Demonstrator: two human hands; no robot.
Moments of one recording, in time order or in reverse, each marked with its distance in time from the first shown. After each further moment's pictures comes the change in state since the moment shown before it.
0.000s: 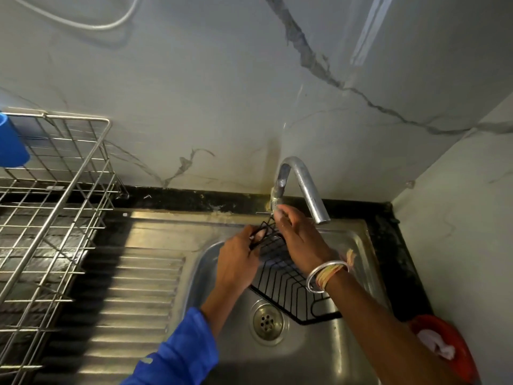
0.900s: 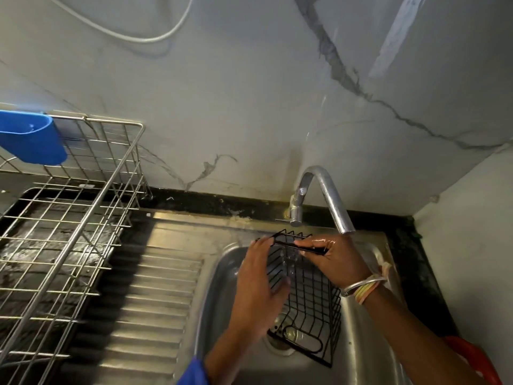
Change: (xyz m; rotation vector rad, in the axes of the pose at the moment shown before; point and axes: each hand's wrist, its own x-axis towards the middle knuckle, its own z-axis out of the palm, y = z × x) left_hand -0.058 0.007 -0.012 -0.077 -0.032 0.047; right_hand -0.009 0.010 -0.020 -0.103 -0.029 -0.208
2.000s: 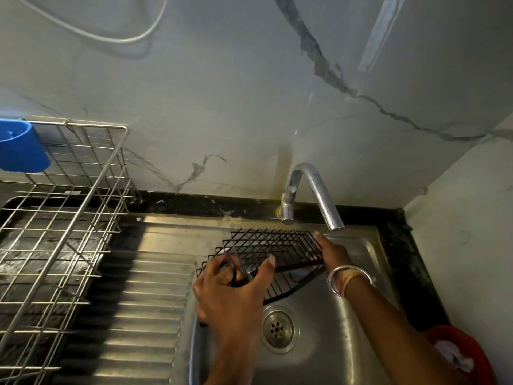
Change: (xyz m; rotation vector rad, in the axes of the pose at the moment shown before) left_hand -0.017 0.055 -0.027 -0.446 0.548 -0.554; right_hand 0.015 0.038 0.022 0.485 0.212 0.871
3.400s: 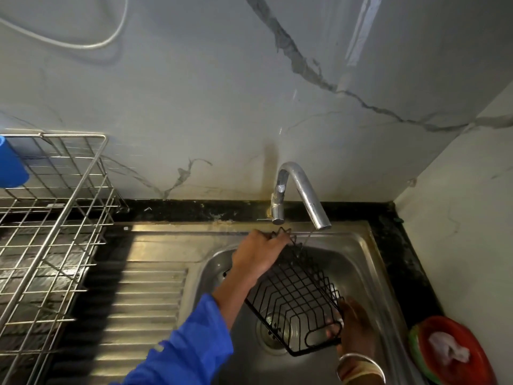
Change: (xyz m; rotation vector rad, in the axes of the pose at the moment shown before) left_hand 0.074 0.001 0.086 0.553 -0.741 0.151; right_hand -0.027 0.150 -0.020 0.485 0.337 0.124
